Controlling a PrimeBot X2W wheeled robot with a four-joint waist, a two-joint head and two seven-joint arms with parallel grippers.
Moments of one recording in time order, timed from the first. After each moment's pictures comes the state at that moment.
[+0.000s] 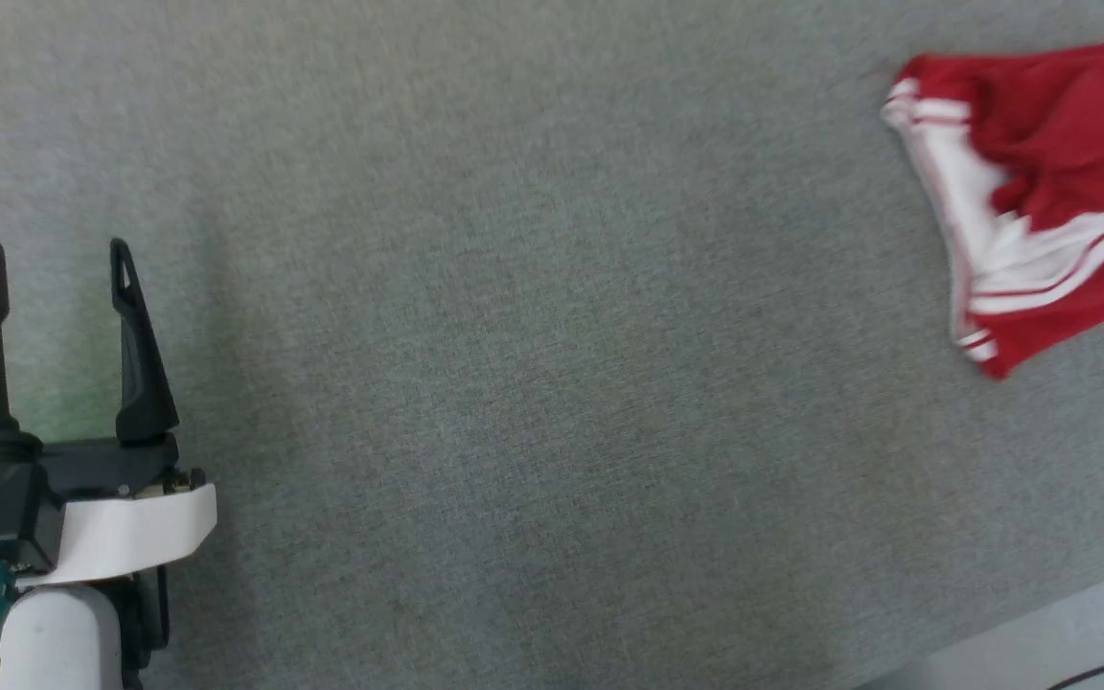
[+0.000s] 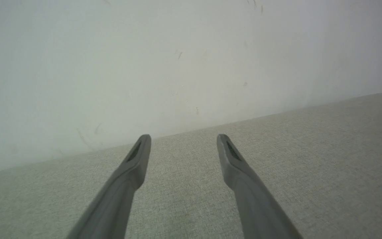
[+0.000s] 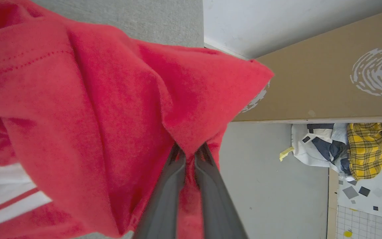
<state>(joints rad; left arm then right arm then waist) -0.11 0.23 0.10 -0.25 0.00 0.09 -0.26 -0.95 -0.80 0.63 0.72 0.49 0.13 0.25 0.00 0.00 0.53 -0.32</state>
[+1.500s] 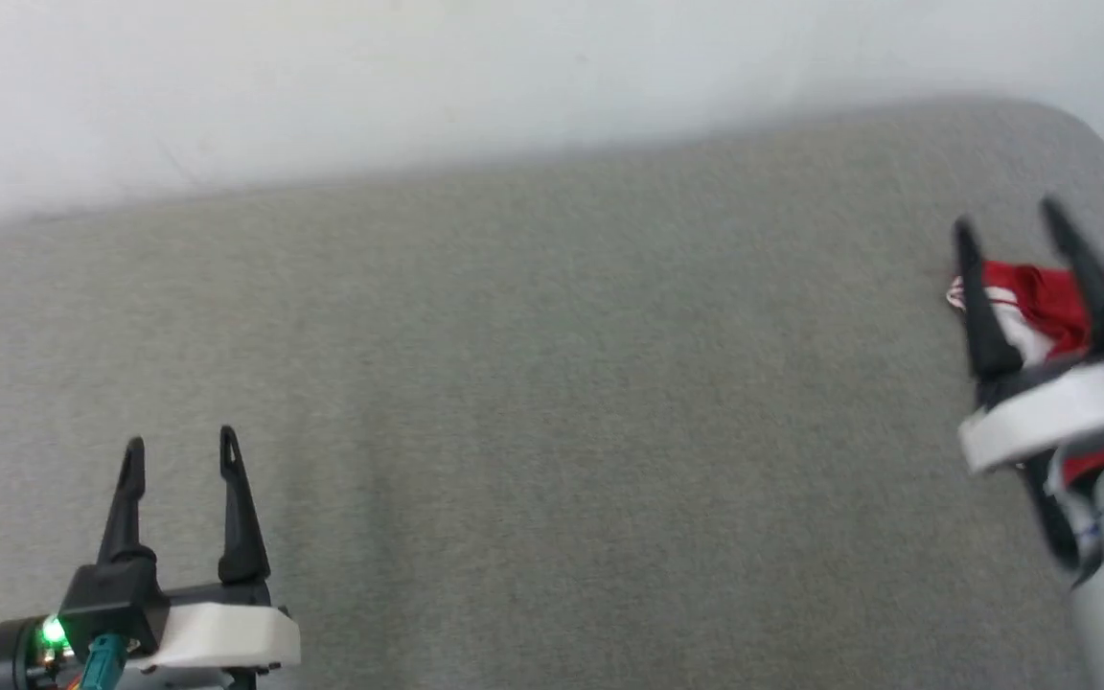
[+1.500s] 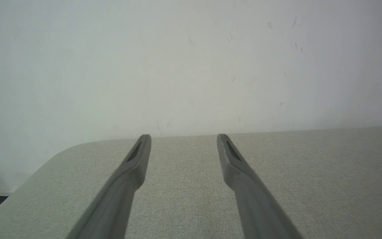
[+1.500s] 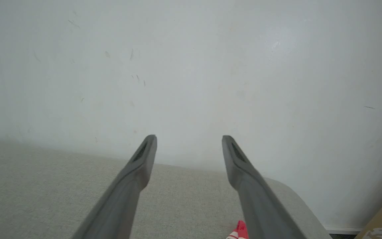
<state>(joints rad) 0.06 0.09 0.09 -0.06 -0.05 0.09 -0.26 -0.40 -0.29 0.04 0.30 0.18 0.13 -0.26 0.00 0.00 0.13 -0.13</state>
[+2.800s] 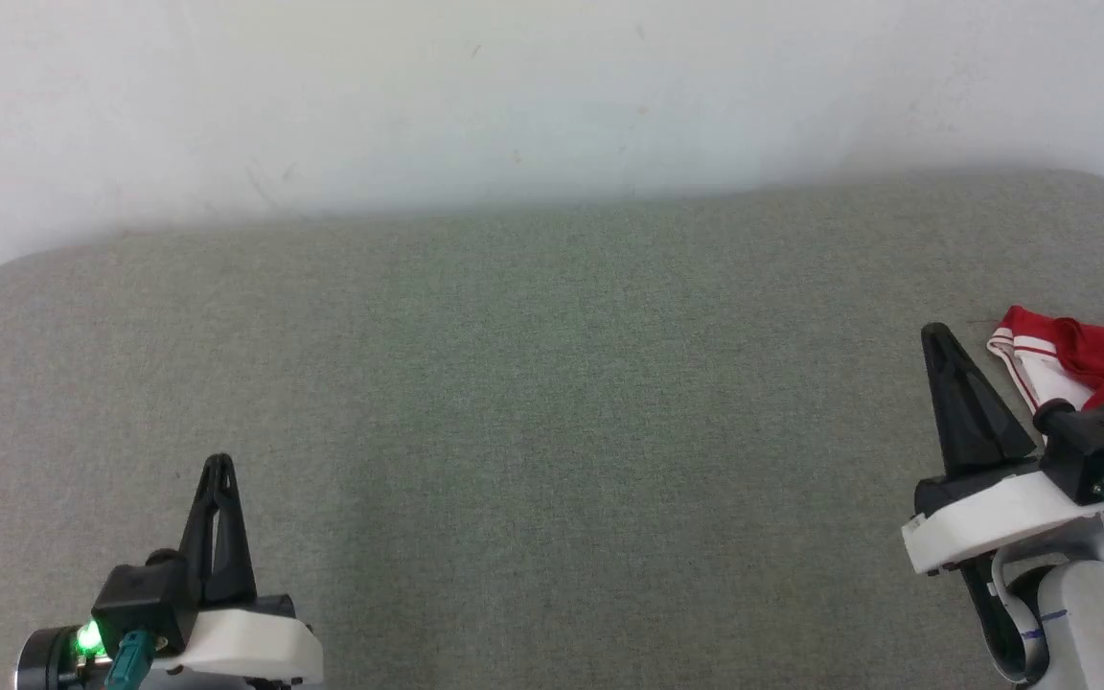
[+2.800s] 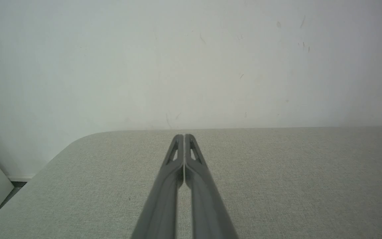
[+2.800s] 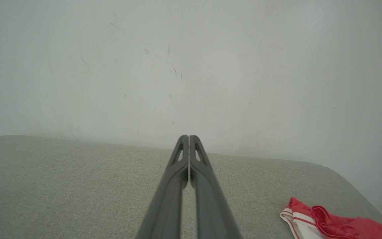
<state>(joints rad) 0.08 0.07 0.08 -0.03 -0.04 0.05 -0.20 -0.16 -0.16 0.03 0.14 0.16 0.13 -0.20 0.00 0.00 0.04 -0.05</state>
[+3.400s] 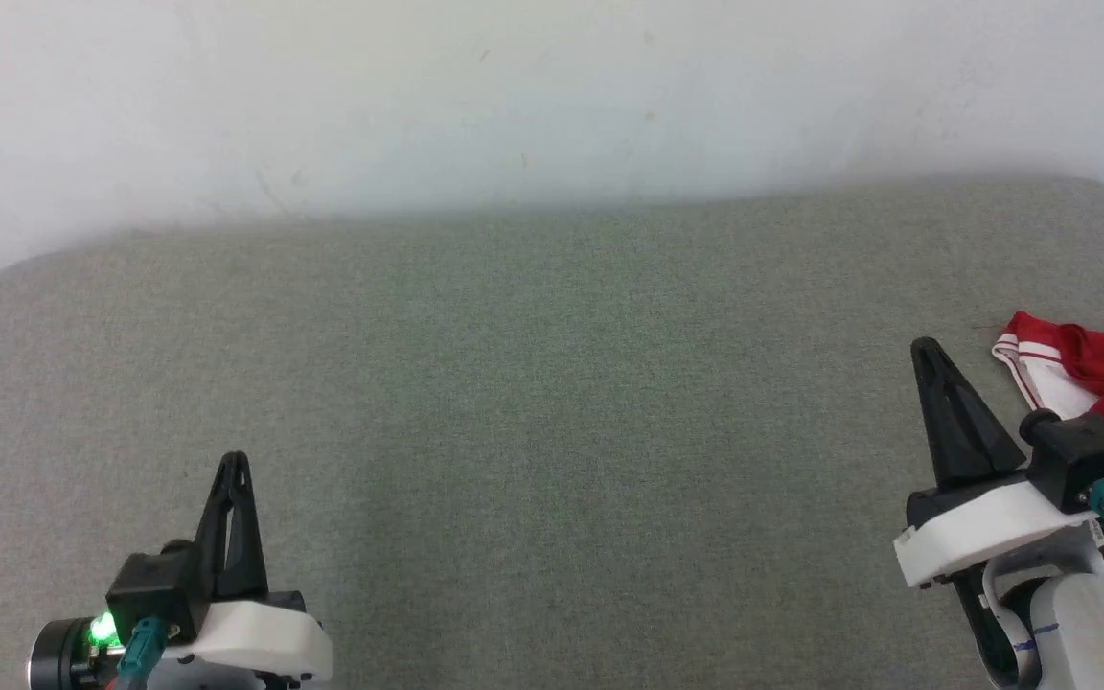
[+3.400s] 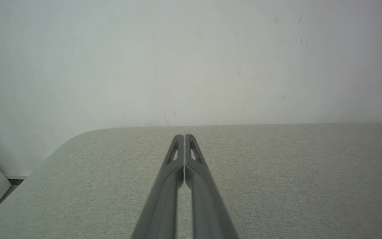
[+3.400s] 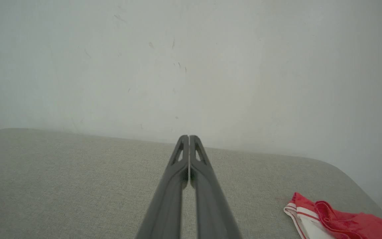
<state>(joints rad) 0.07 0.07 0.06 -0.03 -0.04 0.04 -0.17 -0.13 -0.14 0.03 0.12 0.13 0.13 -0.17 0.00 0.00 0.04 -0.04</state>
